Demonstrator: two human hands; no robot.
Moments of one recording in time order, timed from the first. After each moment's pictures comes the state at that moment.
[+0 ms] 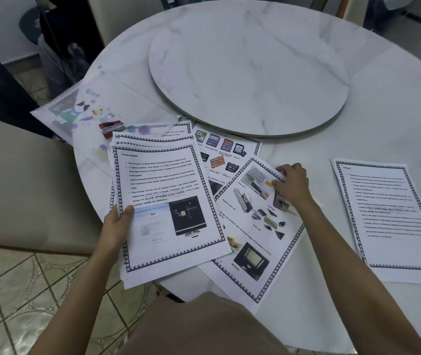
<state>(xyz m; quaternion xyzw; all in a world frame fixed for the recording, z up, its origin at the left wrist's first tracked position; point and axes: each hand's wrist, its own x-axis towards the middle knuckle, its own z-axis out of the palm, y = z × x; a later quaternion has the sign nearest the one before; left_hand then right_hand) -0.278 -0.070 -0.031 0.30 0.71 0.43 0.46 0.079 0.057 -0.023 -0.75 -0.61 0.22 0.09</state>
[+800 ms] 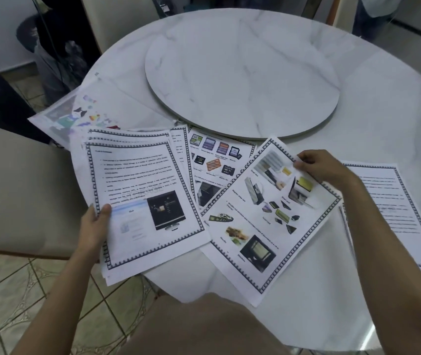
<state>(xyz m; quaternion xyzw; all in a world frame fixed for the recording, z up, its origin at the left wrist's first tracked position) -0.311 -0.066 -0.031 0.28 0.74 0.45 0.42 0.129 0.068 0.055 -0.68 -0.62 0.36 0.14</state>
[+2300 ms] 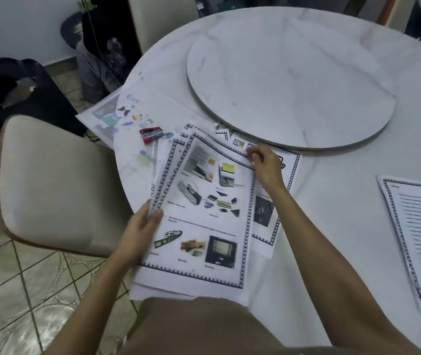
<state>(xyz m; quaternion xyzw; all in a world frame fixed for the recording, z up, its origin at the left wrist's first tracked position) -0.321 -0.072 -0.010 0.47 0.65 0.40 0.44 -0.077 0.104 -0.017 -0.63 -0.60 0.34 0.36</state>
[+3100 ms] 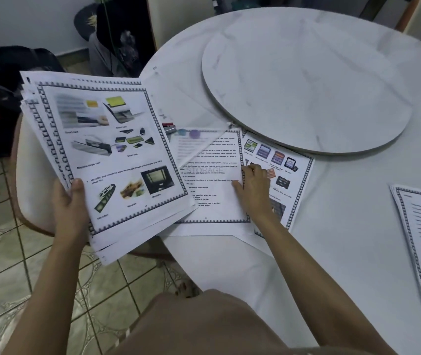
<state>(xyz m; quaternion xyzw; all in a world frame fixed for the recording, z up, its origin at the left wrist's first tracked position) -0.400 -0.073 0.025 0.29 0.70 0.60 0.25 -0.117 0.060 -0.051 -0.64 -0.73 0.16 0.15</state>
